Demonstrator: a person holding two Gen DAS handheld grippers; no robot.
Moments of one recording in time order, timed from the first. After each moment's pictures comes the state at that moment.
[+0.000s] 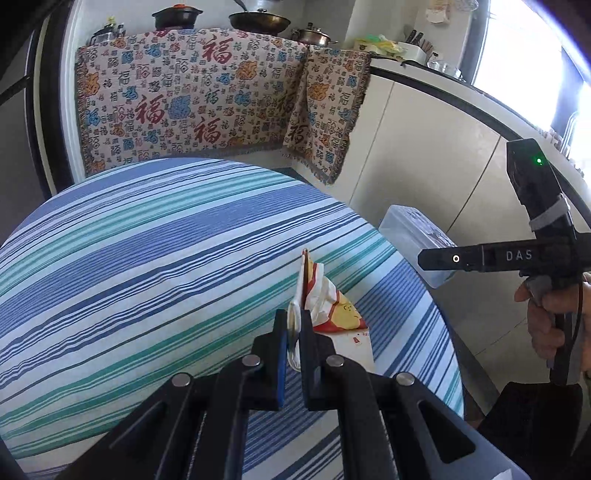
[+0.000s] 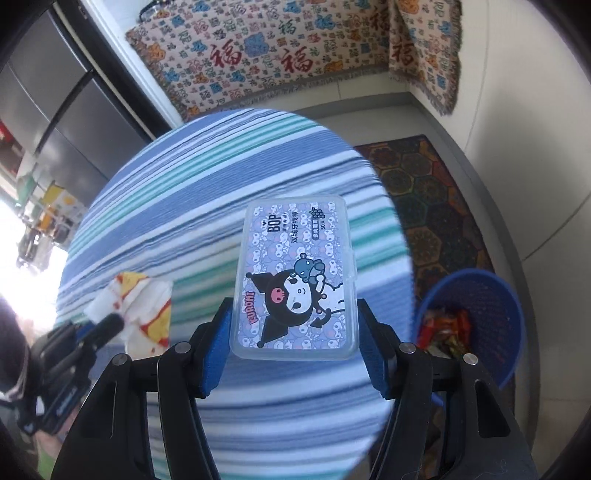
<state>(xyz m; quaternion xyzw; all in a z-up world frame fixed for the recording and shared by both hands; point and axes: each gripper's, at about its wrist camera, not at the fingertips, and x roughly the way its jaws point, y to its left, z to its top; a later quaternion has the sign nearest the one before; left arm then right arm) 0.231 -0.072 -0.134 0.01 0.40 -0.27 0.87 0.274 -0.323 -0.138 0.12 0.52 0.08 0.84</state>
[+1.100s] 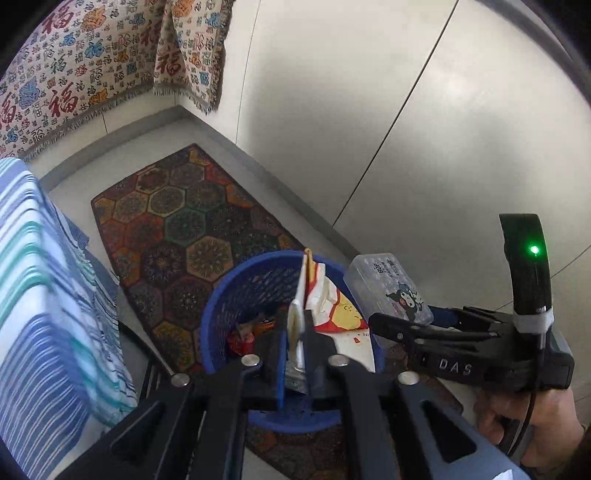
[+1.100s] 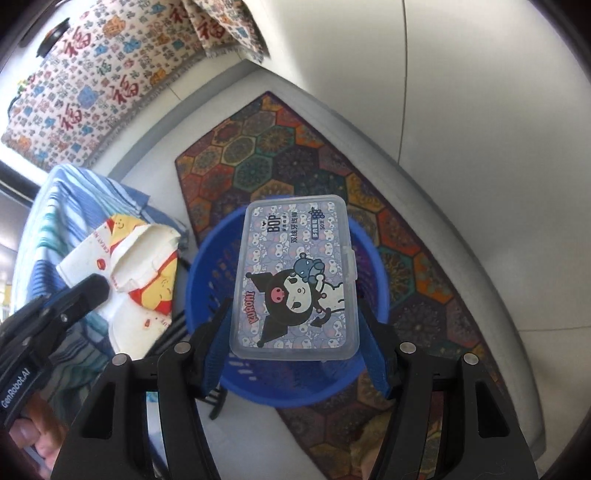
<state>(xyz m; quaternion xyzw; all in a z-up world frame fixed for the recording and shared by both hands) 0.268 -0.400 -0.254 0.08 0.51 -0.36 0.78 0.224 -0.585 -0.279 0.24 0.55 -0.08 0.80</state>
